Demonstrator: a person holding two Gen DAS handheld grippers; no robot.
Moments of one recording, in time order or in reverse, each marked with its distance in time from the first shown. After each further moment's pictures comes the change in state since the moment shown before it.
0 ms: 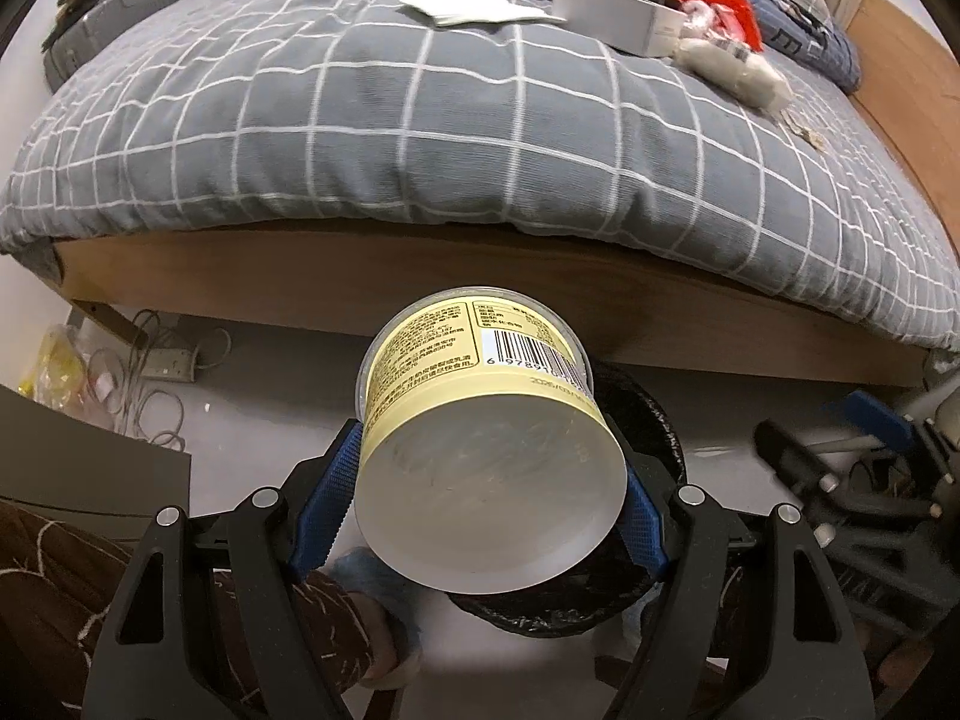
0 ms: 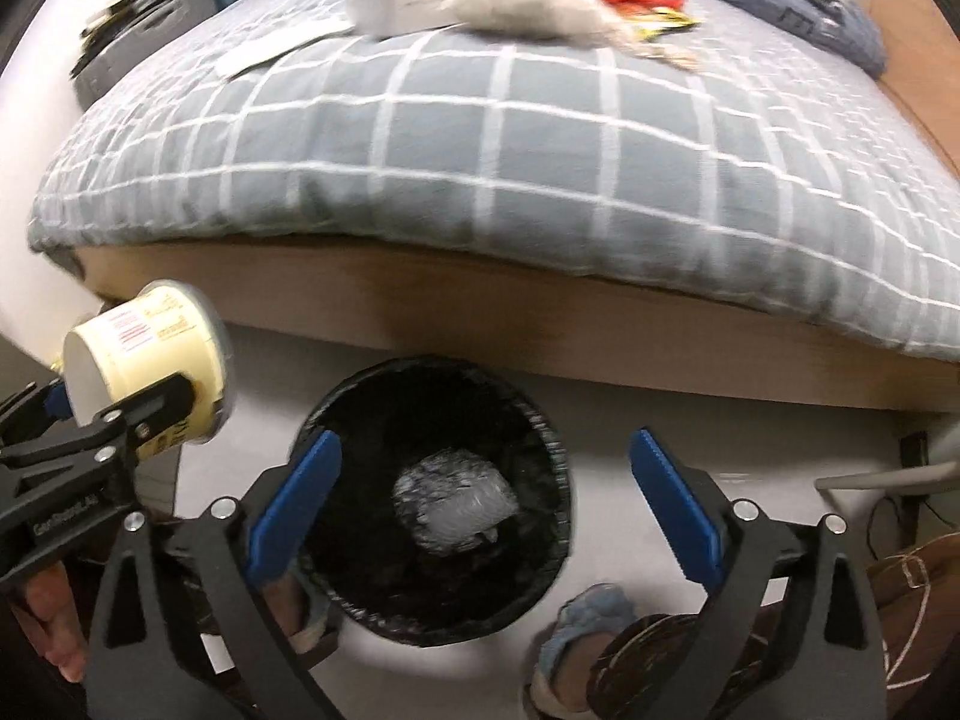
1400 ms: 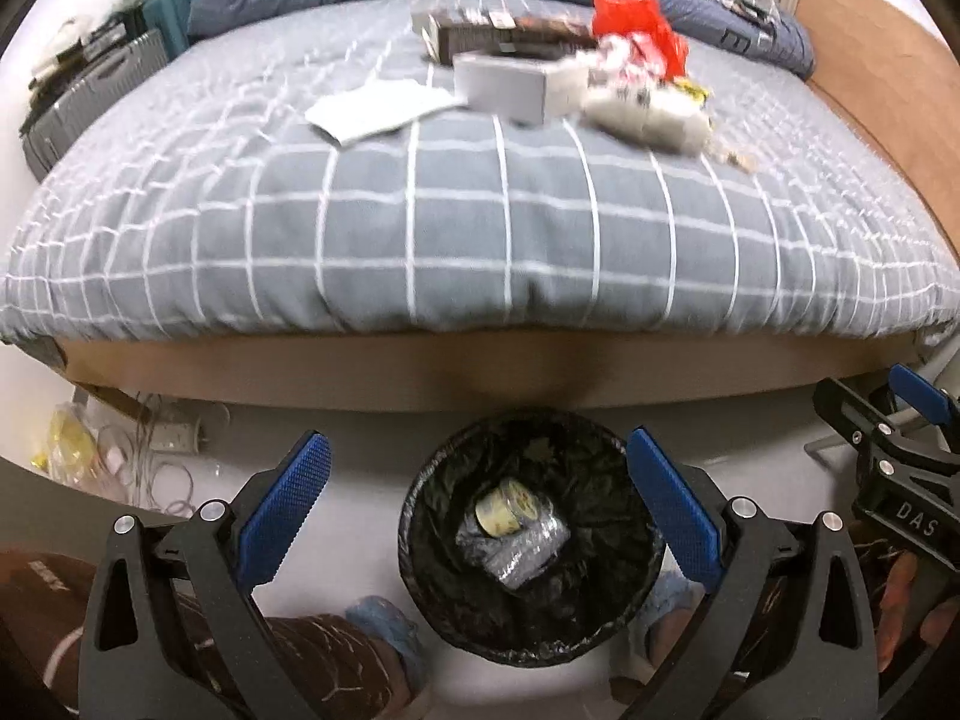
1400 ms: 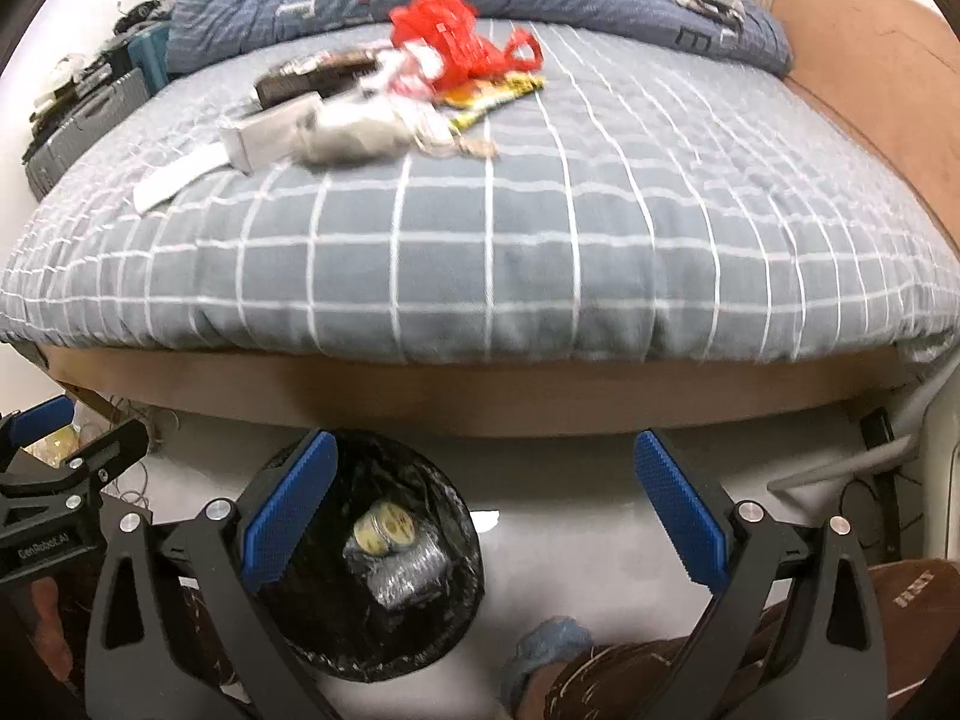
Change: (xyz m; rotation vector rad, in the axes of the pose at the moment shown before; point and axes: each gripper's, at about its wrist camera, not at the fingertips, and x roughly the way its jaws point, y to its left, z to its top) left arm -0.039 -0.043 0.031 0.111 -0.105 -0.004; right arm -0.051 -0.057 0.012 0.089 -0.164 -0.086
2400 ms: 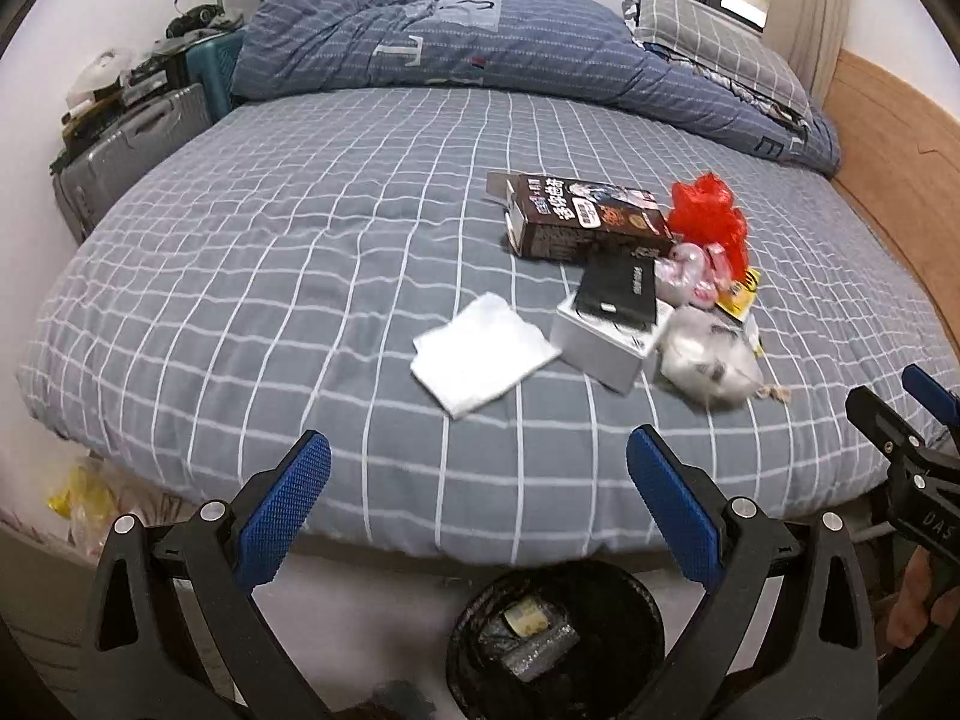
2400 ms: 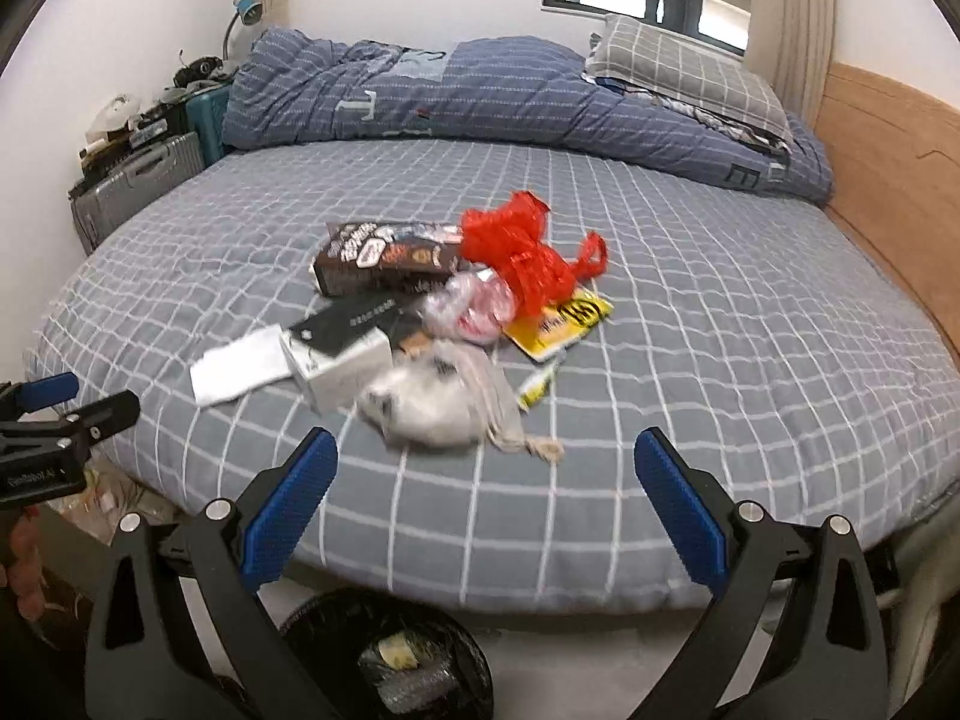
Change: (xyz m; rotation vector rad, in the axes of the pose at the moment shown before) left arm -0.035 0.059 0.127 -0.067 -0.155 0.028; right arm -0.019 0.033 0.139 -0.098 -0.209 0.070
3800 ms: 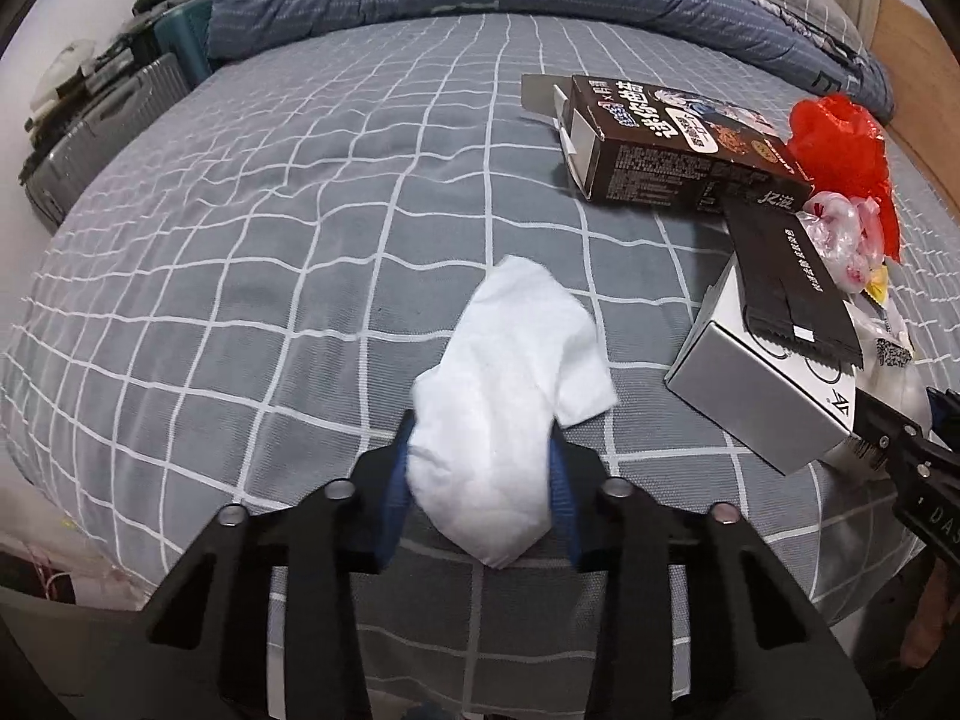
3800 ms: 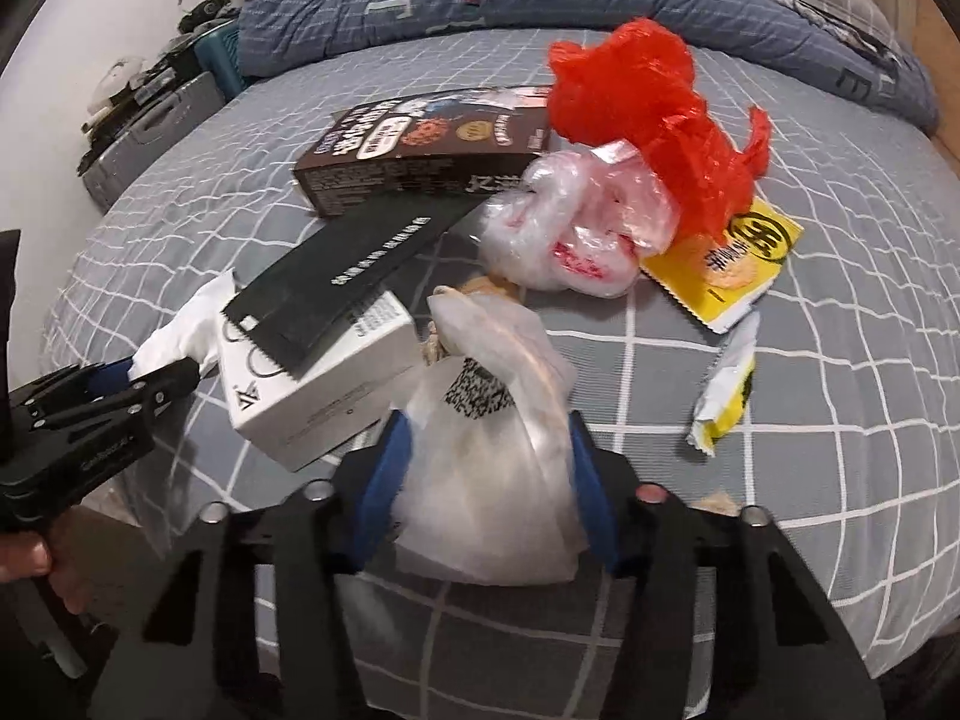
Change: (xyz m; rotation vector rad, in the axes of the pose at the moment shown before) left arm 0.137 0.007 0.026 0.049 0.136 0.095; right arm 0.153 0.024 0.002 0.008 0.222 0.201
